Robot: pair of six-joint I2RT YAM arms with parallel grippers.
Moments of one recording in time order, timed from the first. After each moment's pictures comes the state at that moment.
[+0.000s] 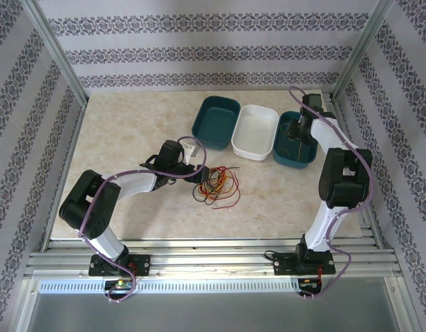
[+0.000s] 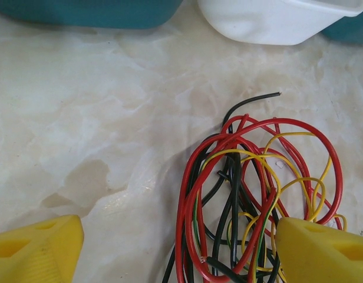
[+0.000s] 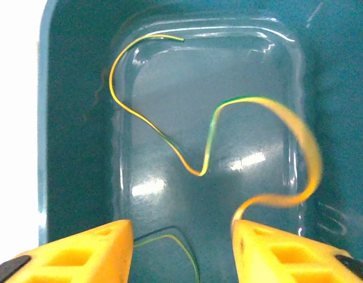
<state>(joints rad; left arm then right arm) -0.47 1.65 0.82 0.08 0.34 -0.26 -0.08 1.87 1.45 -0.65 -0.01 0.29</state>
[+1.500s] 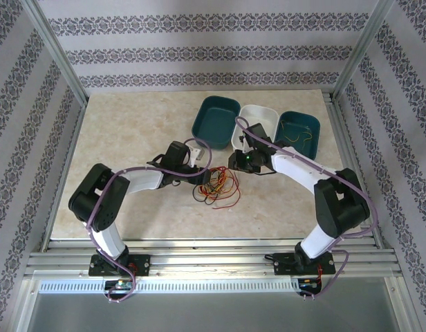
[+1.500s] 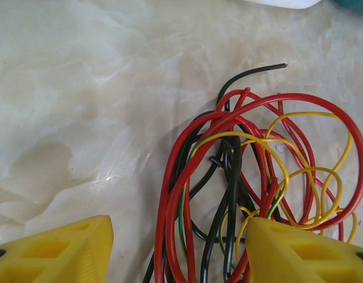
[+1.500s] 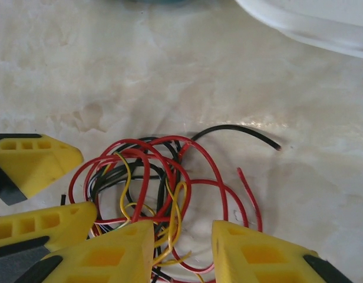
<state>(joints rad) -0.50 1.75 0.87 0.04 0.38 -0.30 0.45 1.64 1.08 -0.49 -0.30 0.59</state>
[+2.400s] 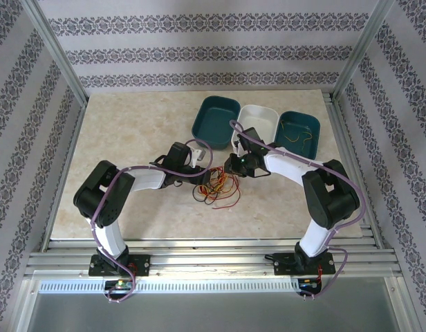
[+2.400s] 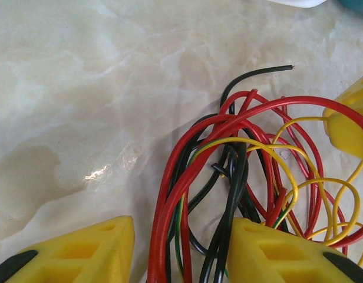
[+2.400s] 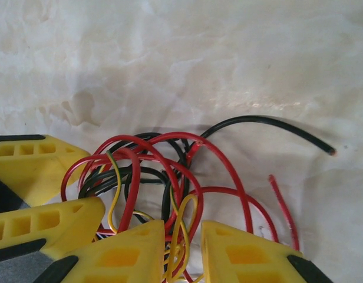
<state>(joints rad) -0.50 1.80 0.88 0.09 0.40 -0.33 0.47 1.74 1.07 -0.42 -0.36 0.64</state>
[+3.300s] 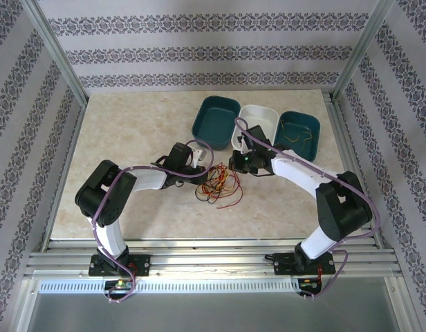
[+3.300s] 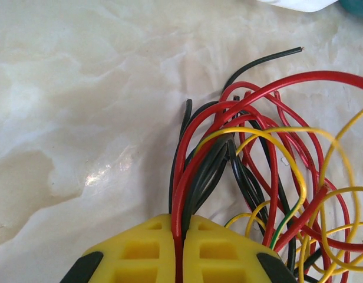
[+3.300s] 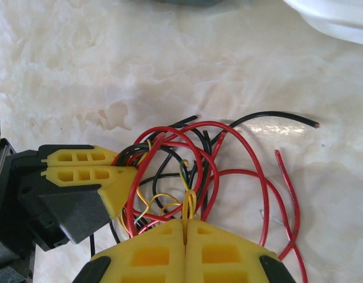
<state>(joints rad) -0.51 1.81 0.88 0.11 0.38 -0.35 0.47 1.59 1.05 -0.44 -0.30 0.62</state>
